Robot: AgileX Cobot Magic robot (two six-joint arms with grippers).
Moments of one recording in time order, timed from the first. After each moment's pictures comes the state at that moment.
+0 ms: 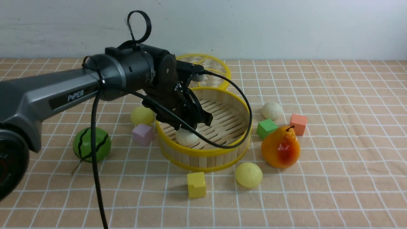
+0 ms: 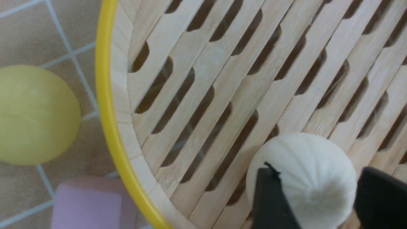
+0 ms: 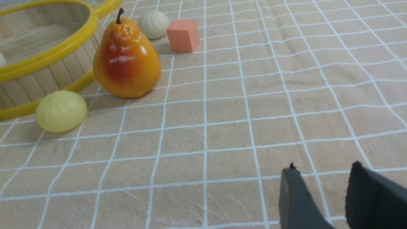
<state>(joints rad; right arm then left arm) 0.01 -0.01 0.02 0.06 0.39 0.08 -0.47 2.05 -1.71 0.01 0.77 -0.05</state>
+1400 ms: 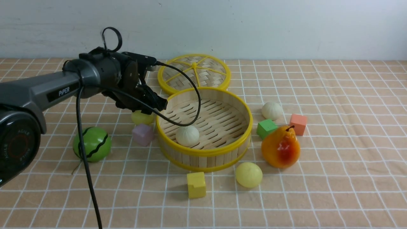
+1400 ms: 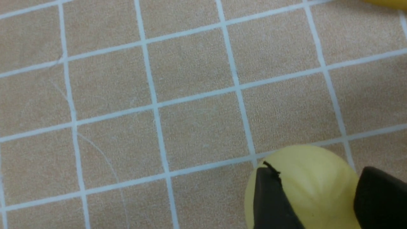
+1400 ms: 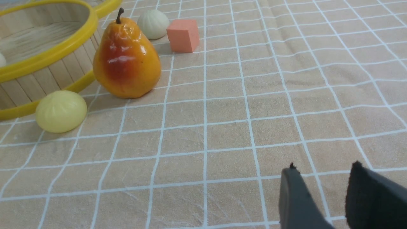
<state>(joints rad) 0.01 -0.01 0.02 0.06 0.39 0.08 -0.26 2.24 -1.80 0.20 0.56 -0.15</state>
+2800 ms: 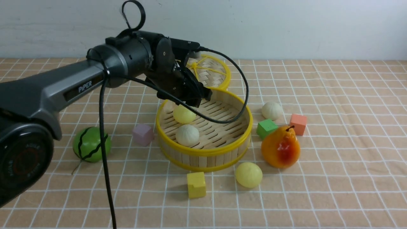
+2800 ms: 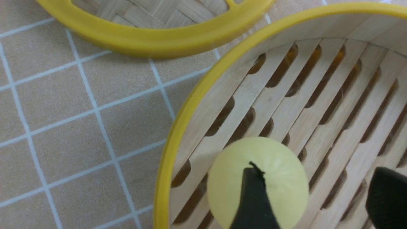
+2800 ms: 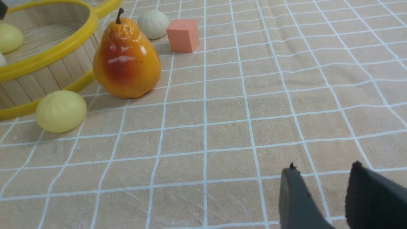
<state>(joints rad) 0.01 -0.01 0.02 0.06 0.39 0.08 -0.41 2.16 -1.90 -0.05 0.71 -0.02</state>
